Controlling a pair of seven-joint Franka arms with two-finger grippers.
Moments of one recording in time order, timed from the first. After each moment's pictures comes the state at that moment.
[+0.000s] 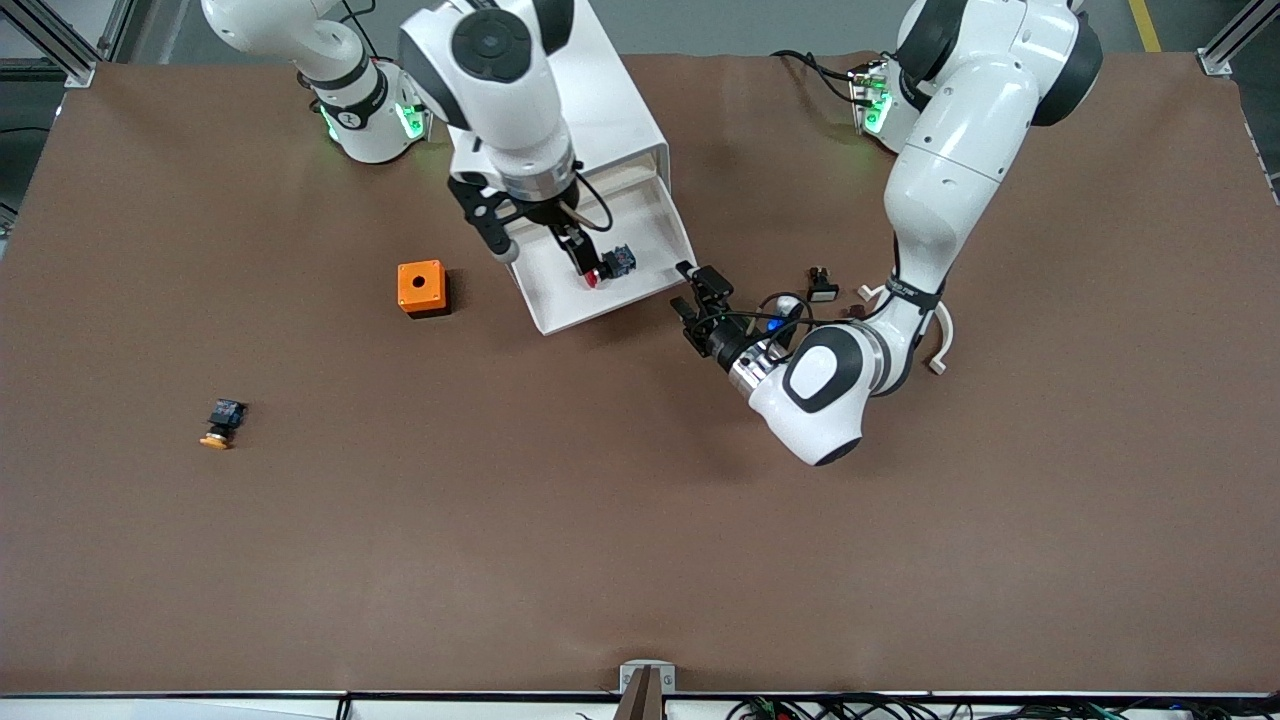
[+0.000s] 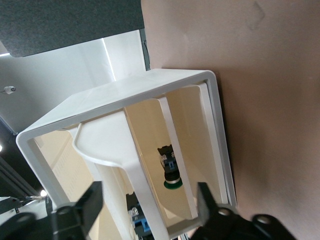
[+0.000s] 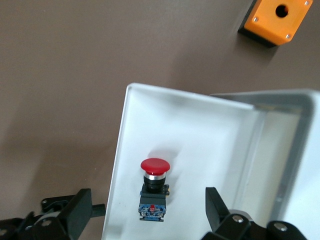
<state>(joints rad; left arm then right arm) -0.35 0.92 -0.12 -1.35 -0.98 1.40 -2.05 0.89 0.16 -0.09 -1.87 0.05 2.05 1.77</state>
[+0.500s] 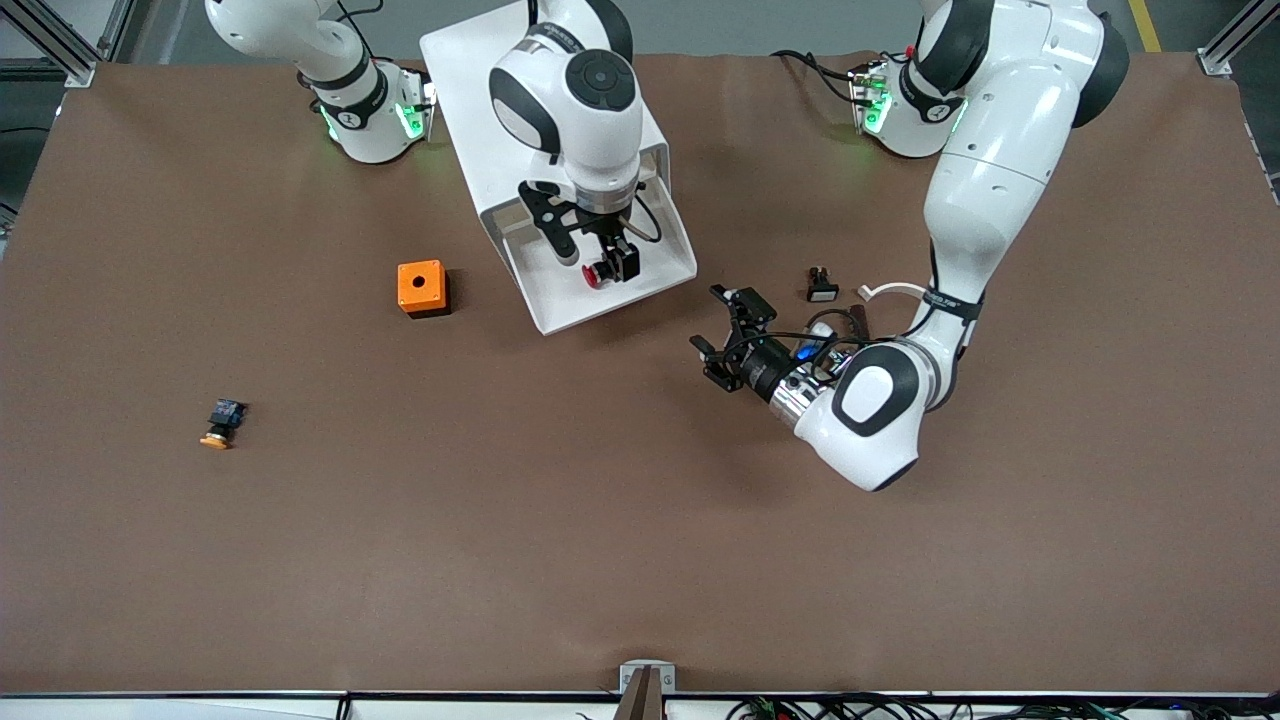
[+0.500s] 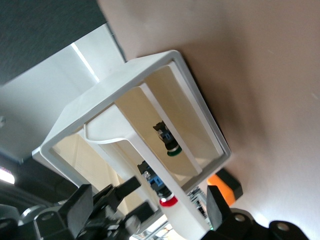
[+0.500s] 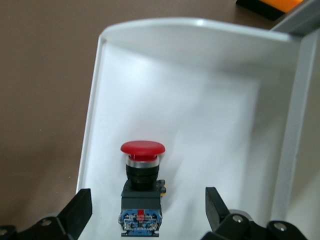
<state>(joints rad) -0.27 0.92 -0.11 -1.28 -0.98 1.39 -1.74 0.98 0.31 -0.09 -1.84 -0.02 2.09 1.94</state>
